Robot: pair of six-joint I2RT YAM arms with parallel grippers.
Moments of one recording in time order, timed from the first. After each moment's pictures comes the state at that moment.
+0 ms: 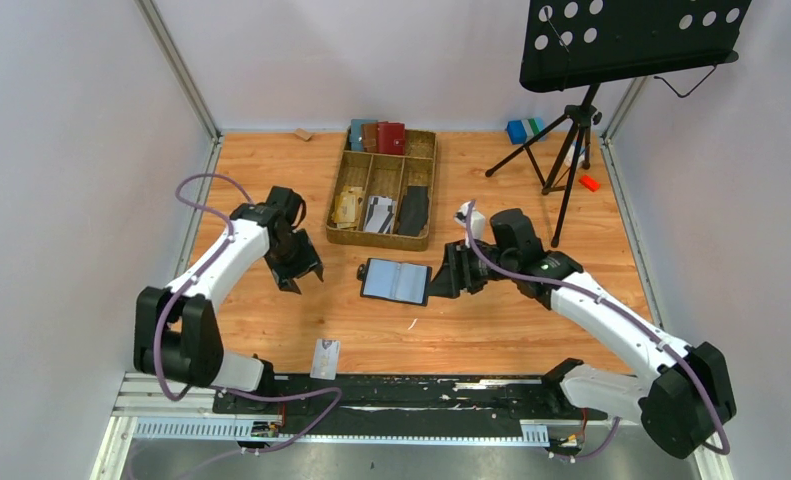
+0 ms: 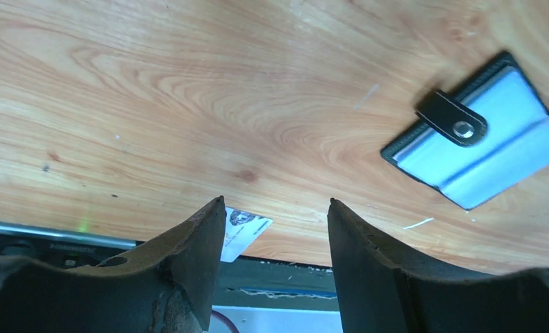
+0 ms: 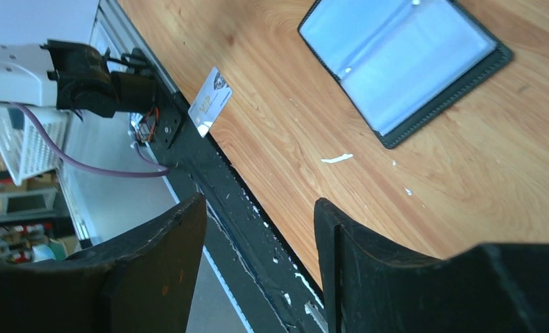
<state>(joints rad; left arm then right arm) -0.23 1.45 0.99 -0.98 0.07 -0.77 0.53 1.10 0.77 -0.34 -0.63 0.43</state>
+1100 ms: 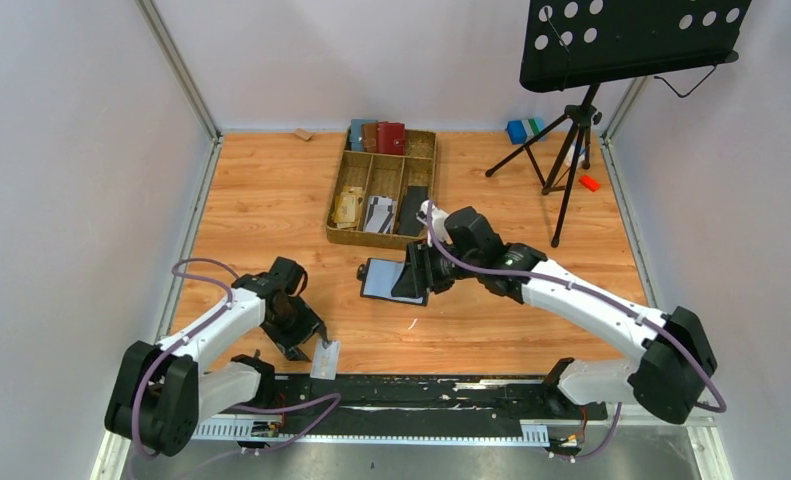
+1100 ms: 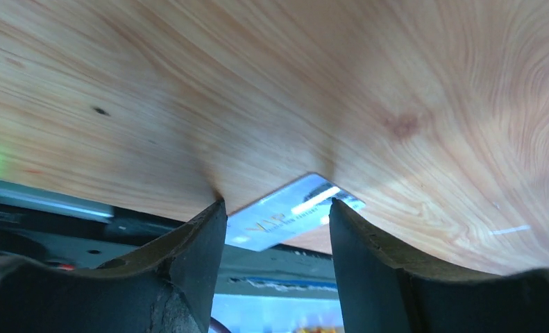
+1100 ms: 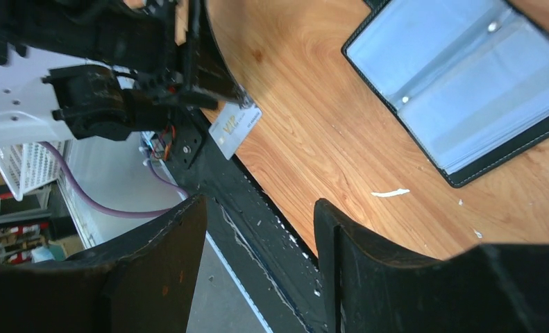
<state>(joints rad) -0.32 1.11 0.47 -0.87 0.12 -1.07 0.81 1.30 0.94 -0.30 -0.41 0.57</state>
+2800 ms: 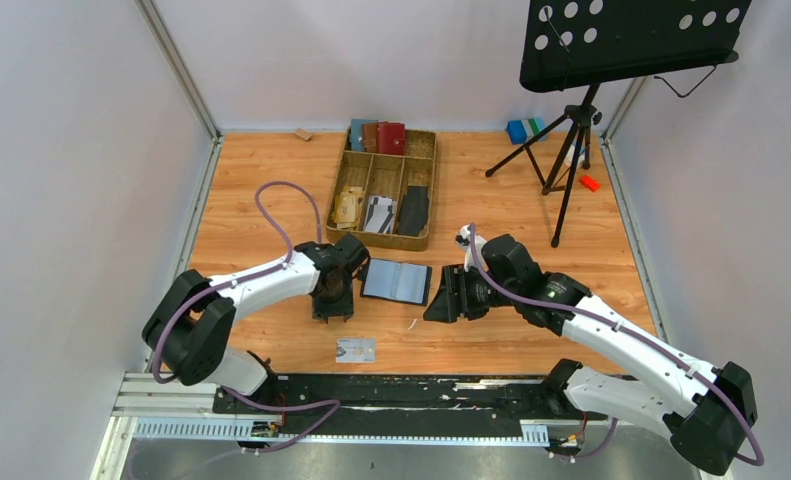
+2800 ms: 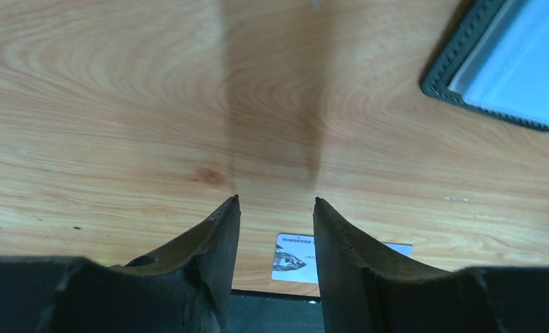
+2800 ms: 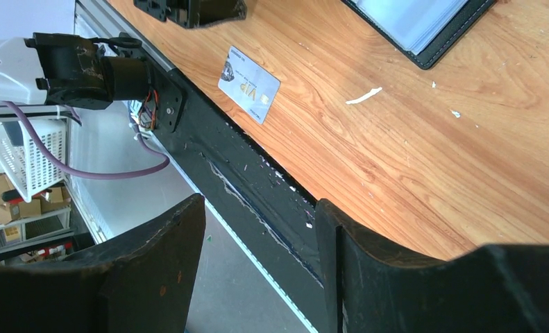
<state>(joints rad) -0.68 1.46 0.83 -0.81 -0.16 -0.79 0.78 0.97 0.74 -0.48 -0.38 0.64</state>
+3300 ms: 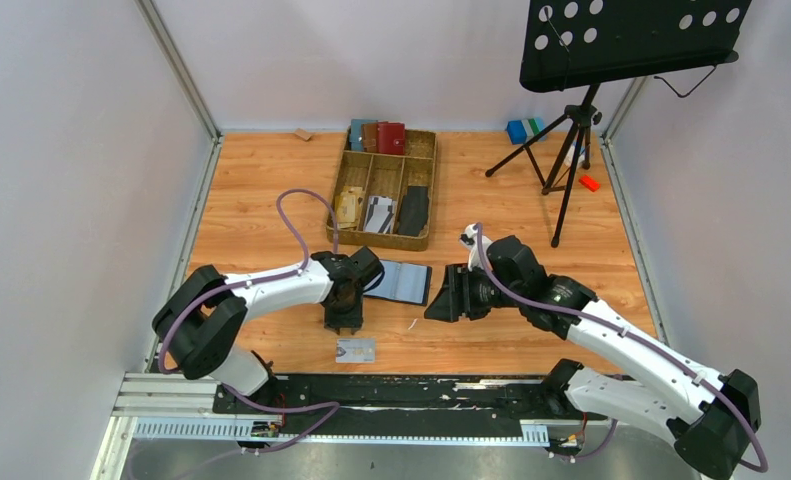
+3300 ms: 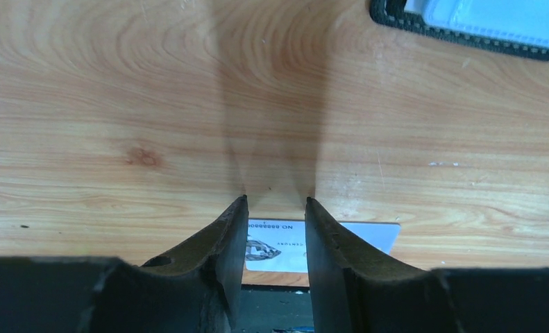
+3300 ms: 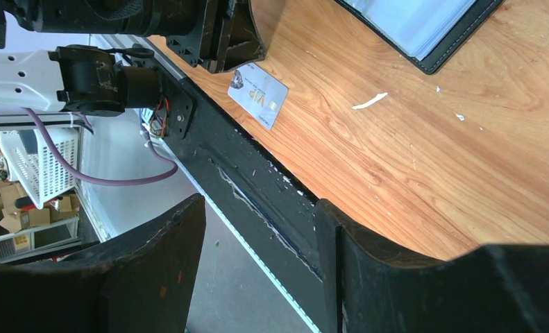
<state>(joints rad) -0.82 1.52 0.83 -0.78 -0.14 -0.82 0.79 0.93 0.73 -0.47 -0.36 0.67</state>
